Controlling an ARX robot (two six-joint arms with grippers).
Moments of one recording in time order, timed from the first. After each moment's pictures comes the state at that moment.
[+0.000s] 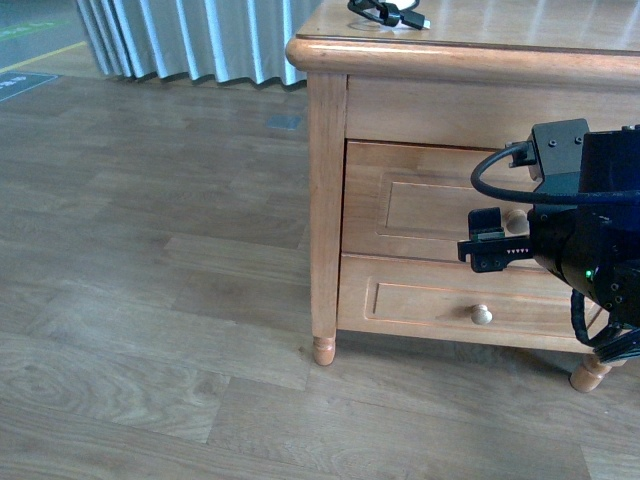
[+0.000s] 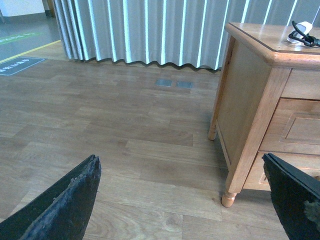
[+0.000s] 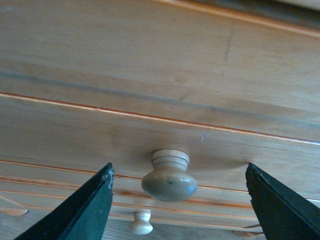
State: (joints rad) left arm 0.00 0.00 0.01 -0.01 0.00 0.00; right arm 0.19 2.22 0.93 0.89 0.25 -0.08
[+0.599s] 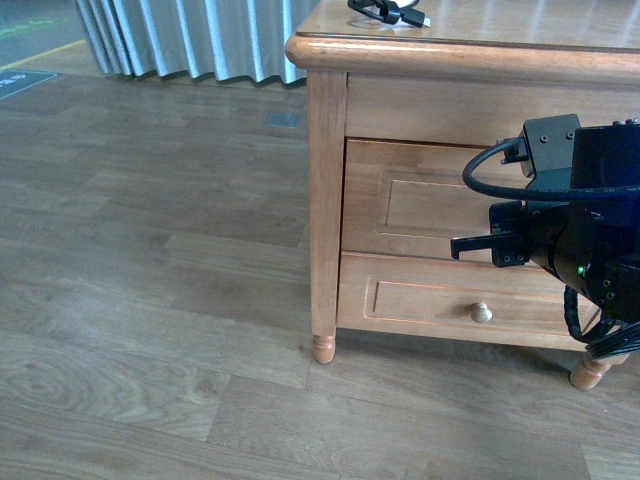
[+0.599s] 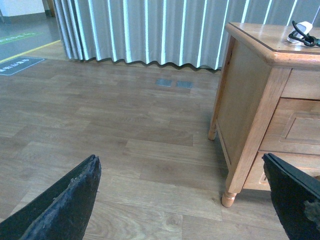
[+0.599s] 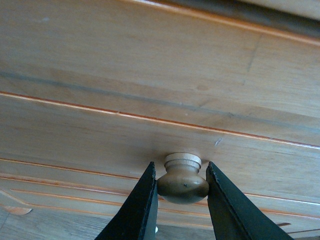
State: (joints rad) left arm 0.00 0.00 0.01 -0.01 0.00 0.00; right arm 0.20 2.22 0.94 0.89 0.26 -0.08
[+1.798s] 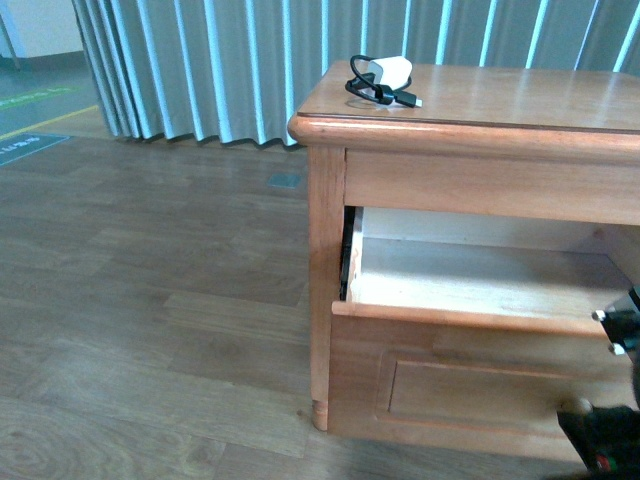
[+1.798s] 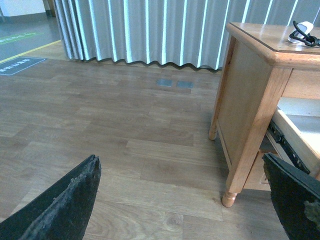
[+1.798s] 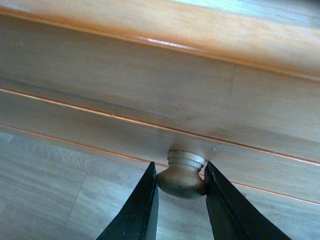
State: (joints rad) left arm 0.00 0.00 0.01 -0.01 0.00 0.00; right arm 0.24 1.71 0.32 0.80 0.09 0.02
